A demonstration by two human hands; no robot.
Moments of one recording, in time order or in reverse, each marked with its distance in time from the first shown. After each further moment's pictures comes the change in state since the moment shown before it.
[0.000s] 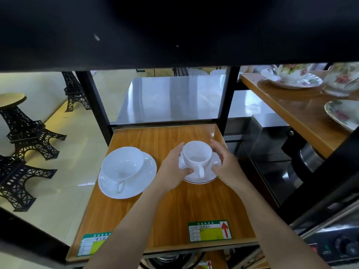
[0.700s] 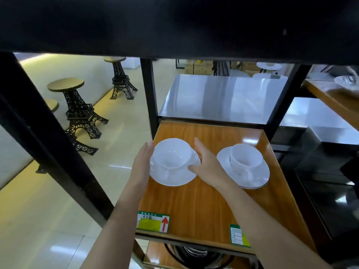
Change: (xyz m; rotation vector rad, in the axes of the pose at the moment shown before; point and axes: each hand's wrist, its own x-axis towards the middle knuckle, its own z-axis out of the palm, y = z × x) left_hand -0.074 -0.060 -0.115 -0.544 0.552 -0.332; right_hand -0.006 -0.088 0.112 0.062 -0.417 -0.069
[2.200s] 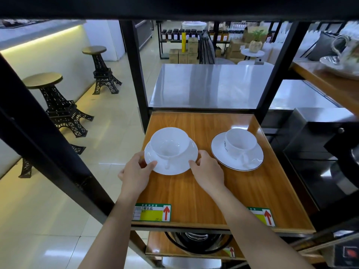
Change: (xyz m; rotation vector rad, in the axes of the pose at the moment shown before) left_hand 0.002 -0.045 -0.022 0.517 0.064 0.040; right_hand -0.021 0.022 0.031 -0.321 0.312 0.202
